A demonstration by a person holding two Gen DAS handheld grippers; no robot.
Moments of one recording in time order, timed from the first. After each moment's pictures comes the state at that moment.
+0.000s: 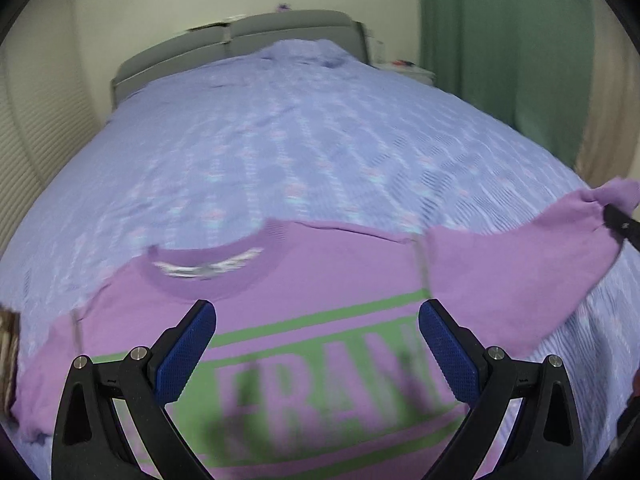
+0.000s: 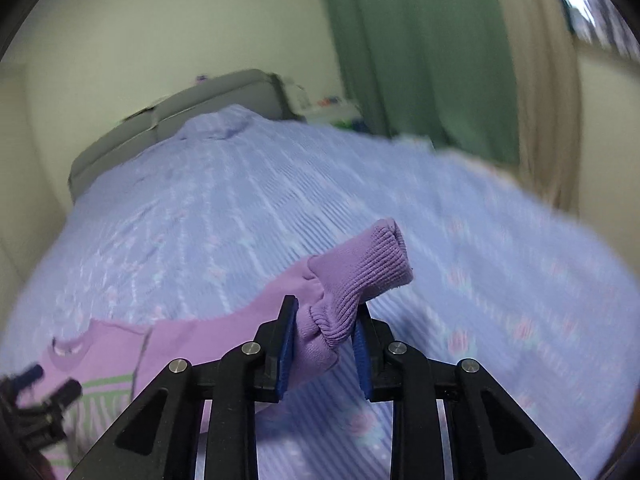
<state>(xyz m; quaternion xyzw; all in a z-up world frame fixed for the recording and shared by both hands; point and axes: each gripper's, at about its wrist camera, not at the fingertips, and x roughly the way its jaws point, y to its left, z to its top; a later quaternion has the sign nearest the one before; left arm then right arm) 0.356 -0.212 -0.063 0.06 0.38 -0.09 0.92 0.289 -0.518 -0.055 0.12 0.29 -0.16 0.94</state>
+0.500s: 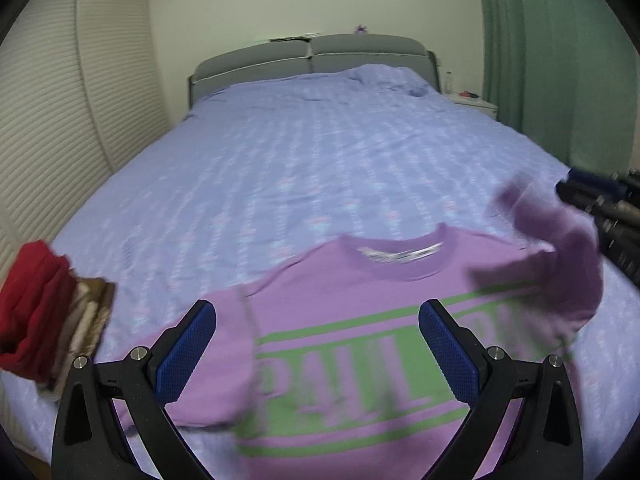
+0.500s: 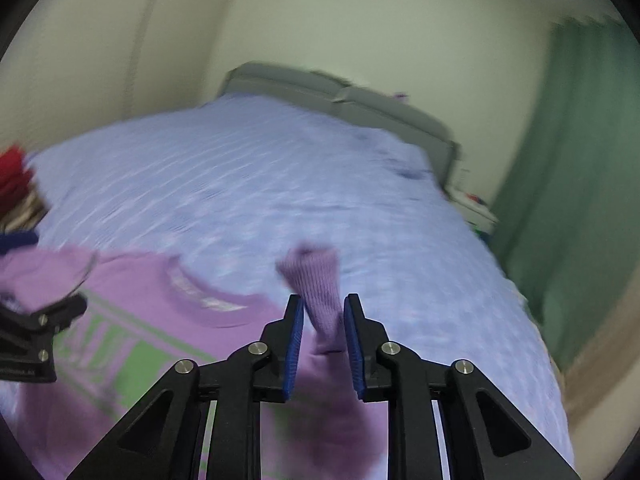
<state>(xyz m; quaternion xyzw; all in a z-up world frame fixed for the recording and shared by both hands) 0.306 -0.039 -0.032 0.05 0.35 0.01 0.94 0.344 -0.249 0.004 -0.19 0.28 0.06 0.94</state>
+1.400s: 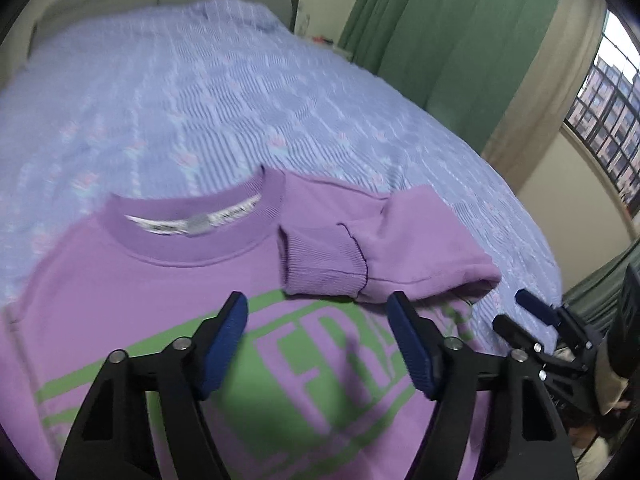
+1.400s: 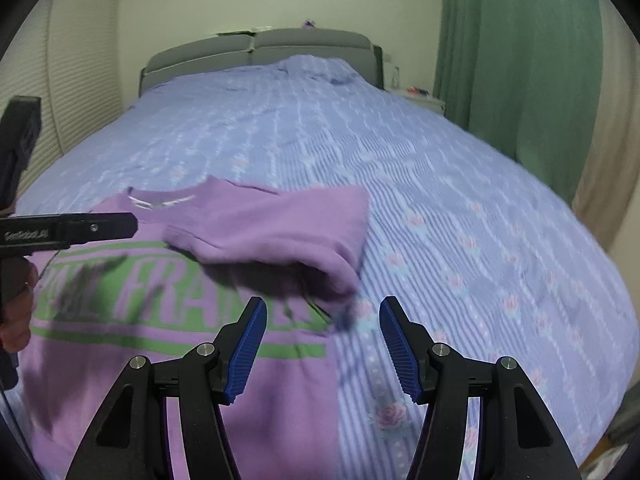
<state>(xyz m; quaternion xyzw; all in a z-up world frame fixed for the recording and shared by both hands) 0.393 -0.122 -0.099 -0.03 0.46 -0.31 0.83 0.257 -0.344 -0.097 0.01 0.37 -0.06 0.93</state>
